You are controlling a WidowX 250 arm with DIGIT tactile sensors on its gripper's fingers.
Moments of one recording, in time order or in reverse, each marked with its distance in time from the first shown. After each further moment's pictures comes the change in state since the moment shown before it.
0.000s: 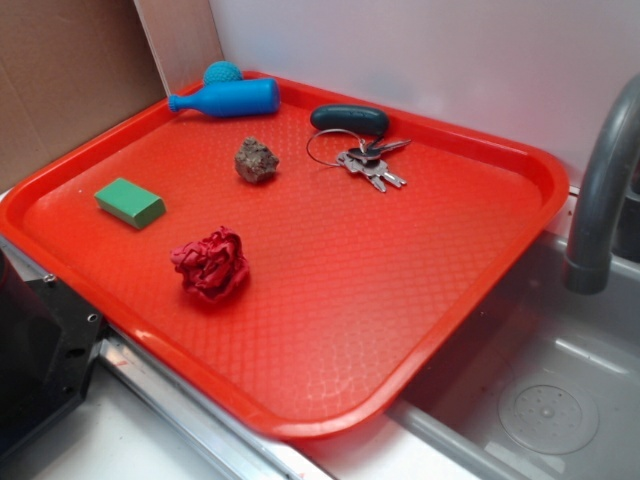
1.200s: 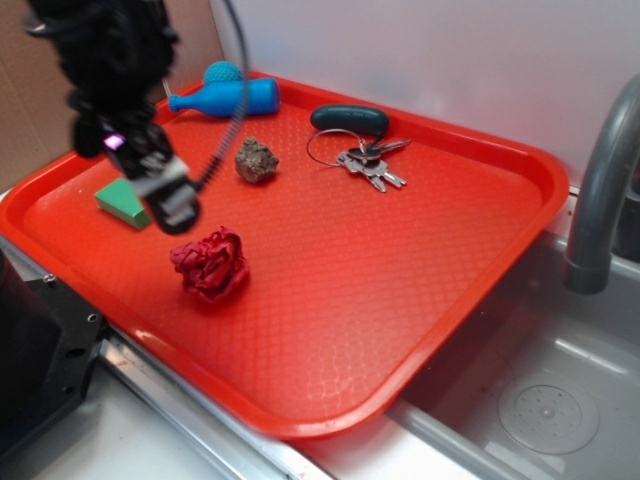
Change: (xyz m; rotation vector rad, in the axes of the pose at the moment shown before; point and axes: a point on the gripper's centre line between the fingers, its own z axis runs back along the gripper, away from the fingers) arm 0.018 -0.035 -0.151 0.035 0.021 -0.260
